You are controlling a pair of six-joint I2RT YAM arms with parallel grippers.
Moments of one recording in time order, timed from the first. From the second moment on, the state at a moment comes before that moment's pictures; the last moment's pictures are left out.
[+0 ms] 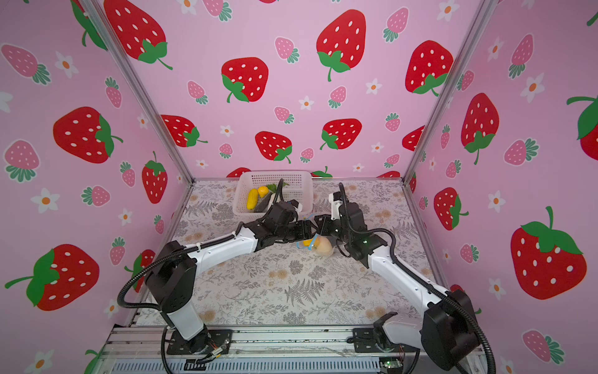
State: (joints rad) left arm -0.75 1.76 1.26 -0.17 0.24 -0.78; right arm 0.61 1.25 0.88 -0.06 -0.22 0.57
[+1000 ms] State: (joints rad) left arm -0.65 1.69 1.14 -0.14 0.21 -0.65; right arm 0.56 1.21 0.91 -0.10 -0.30 0.51
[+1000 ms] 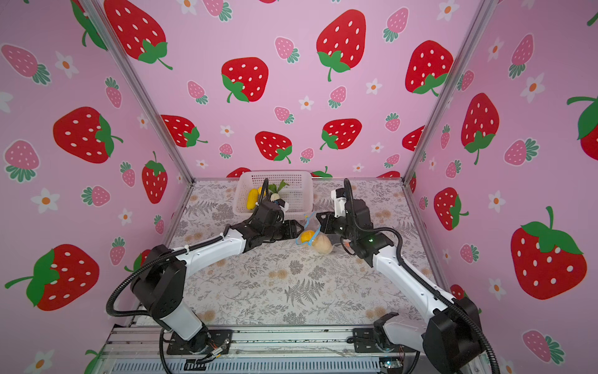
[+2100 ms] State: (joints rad) left arm -0.68 1.78 1.34 -0.21 0.25 -0.61; right arm 0.47 1.12 0.93 -0.13 -0.34 0.46
